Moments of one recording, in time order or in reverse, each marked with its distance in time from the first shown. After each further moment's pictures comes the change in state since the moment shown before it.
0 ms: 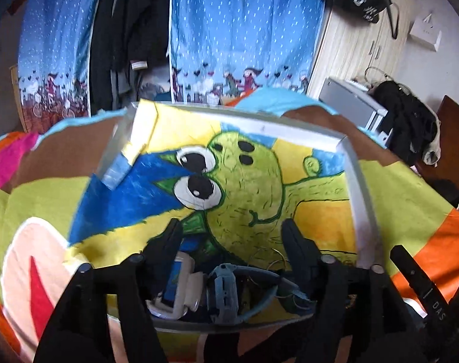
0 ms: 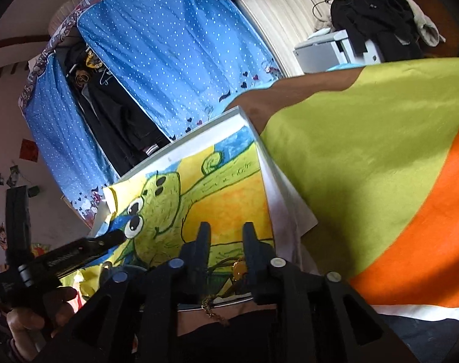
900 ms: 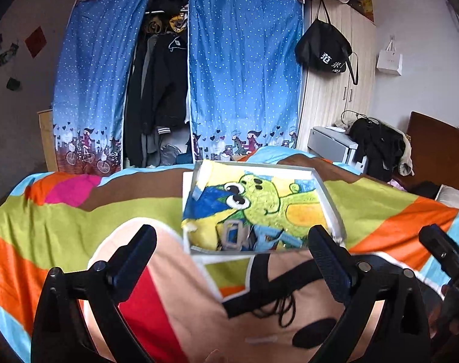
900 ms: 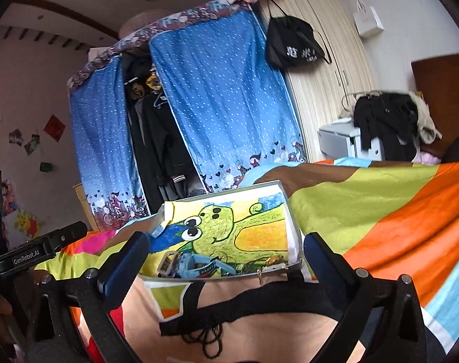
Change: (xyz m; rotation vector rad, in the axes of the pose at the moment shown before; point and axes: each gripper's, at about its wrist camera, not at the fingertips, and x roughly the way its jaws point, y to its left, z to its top) left arm -0.231 0.027 -0.095 0.084 -0.294 0.020; right arm -0.179 0.105 -0.042 -0.303 -0.235 -0.007
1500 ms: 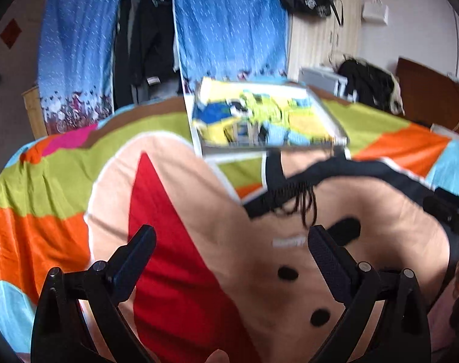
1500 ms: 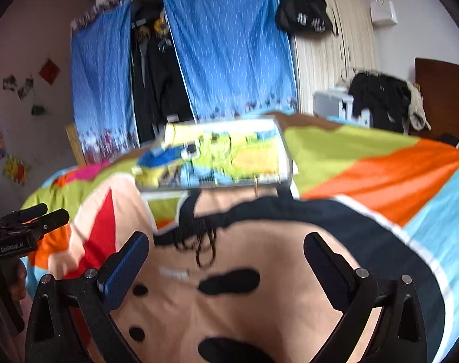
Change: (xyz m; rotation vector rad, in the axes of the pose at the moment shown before) left arm -0.002 0.025 -0.117 0.095 0.255 -0.056; right arm -0.033 0.032 -0.086 -0.092 0.291 -0.098
